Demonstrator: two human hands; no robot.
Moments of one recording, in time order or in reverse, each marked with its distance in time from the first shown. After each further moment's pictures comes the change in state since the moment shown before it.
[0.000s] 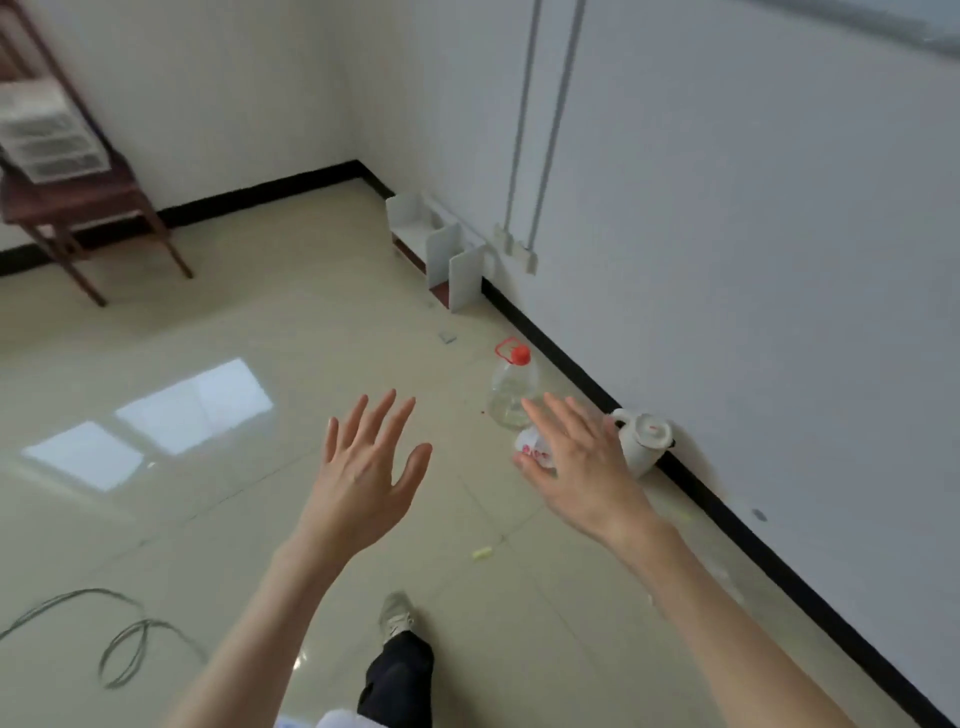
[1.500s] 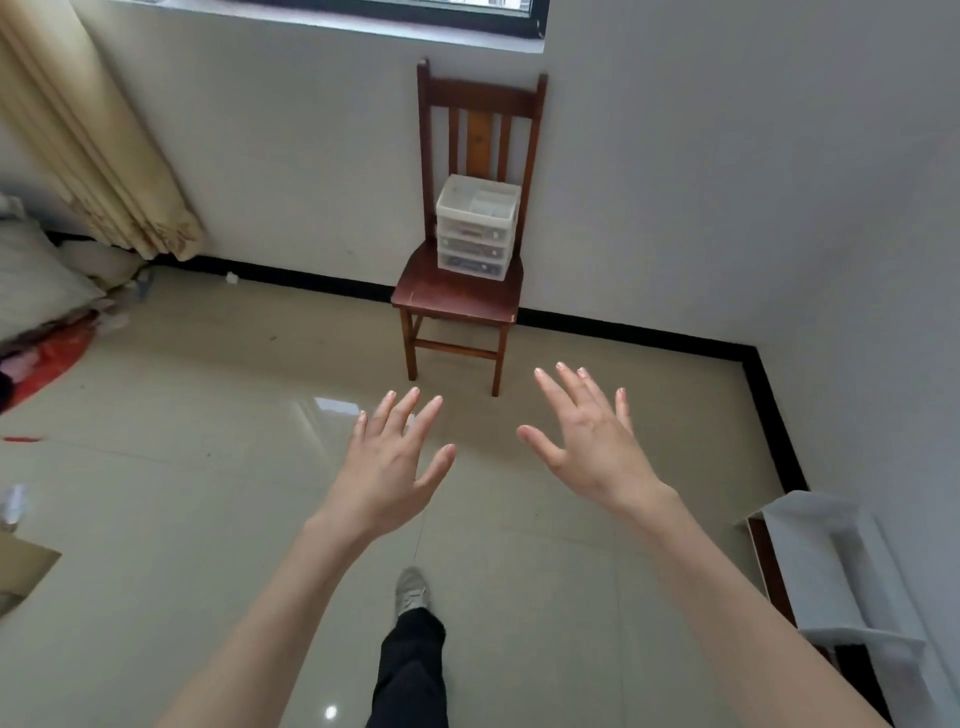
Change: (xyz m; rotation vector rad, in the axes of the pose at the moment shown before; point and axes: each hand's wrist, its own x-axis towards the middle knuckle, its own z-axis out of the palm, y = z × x) left_hand 0.551 -0.697 -0.312 0.128 0.213 -0.680; right_hand 0.910 -0.633 0.078 -0.133 -0.217 -0.739
